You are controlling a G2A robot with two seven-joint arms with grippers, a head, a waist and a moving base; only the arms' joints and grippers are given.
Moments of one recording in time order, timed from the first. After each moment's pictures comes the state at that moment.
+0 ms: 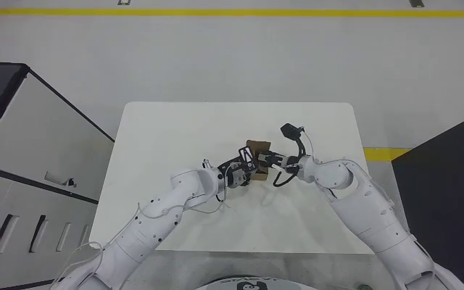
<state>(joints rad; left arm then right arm) 1.20 -1.20 -0.83 -1.56 1.41 -0.48 -0.32 -1.22 -1.06 1.02 -1.52 -0.15 0.08 0.71</state>
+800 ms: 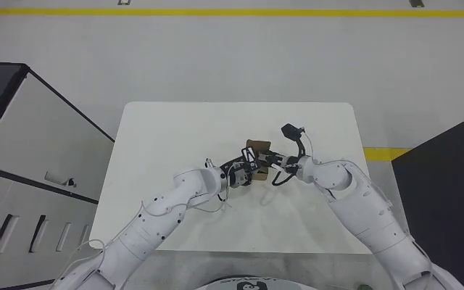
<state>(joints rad) 1.18 -1.22 -0.82 -1.53 1.41 -0.48 -0.32 -1.22 -1.07 1.02 -1.51 -0.17 0.10 0.69</state>
